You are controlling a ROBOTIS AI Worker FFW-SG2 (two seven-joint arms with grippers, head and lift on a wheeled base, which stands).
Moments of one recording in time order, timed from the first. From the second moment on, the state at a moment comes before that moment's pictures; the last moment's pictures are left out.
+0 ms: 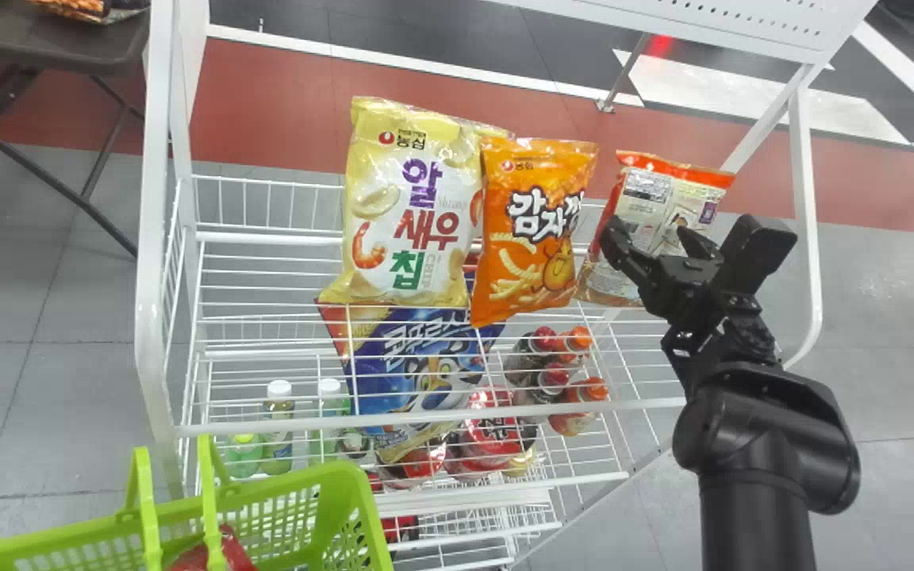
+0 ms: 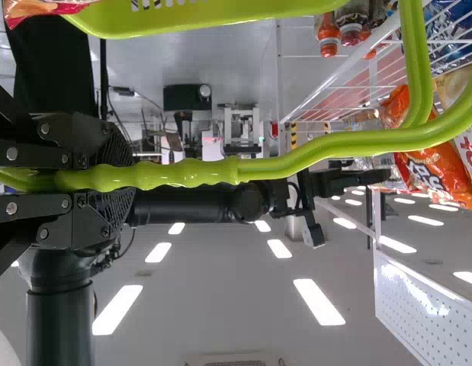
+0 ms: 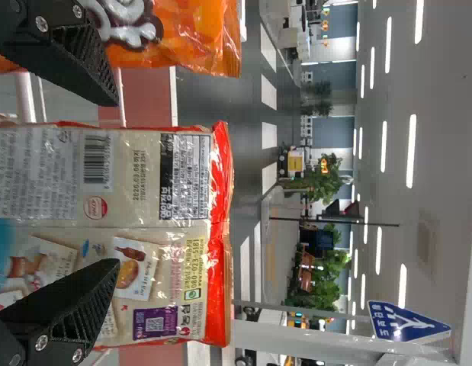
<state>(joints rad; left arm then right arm) 0.49 0.12 0.20 -2.07 0.88 1.57 -0.93 -0.03 -0.12 -0.46 -1.57 -0.02 0.21 0.28</state>
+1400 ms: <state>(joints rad) 0.50 0.12 0.20 -2.07 0.88 1.57 -0.92 0.10 -0.15 -0.54 -1.73 -0.13 0.29 0.32</state>
